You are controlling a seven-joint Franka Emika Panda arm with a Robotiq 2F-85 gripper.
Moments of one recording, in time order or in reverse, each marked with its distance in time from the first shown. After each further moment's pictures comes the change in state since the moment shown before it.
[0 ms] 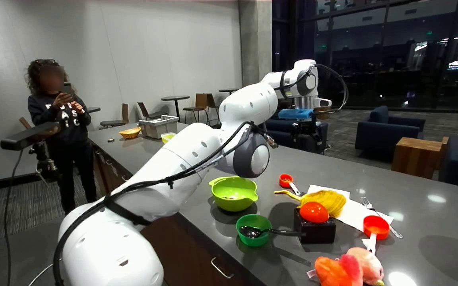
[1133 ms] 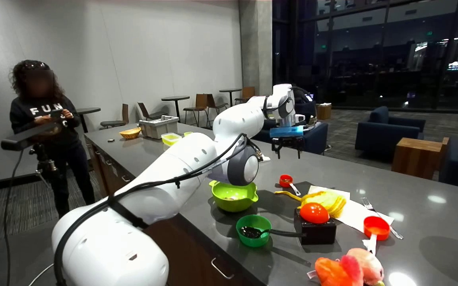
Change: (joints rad) arm 0.121 0.121 0.005 -0.013 -0.001 0.236 -0.461
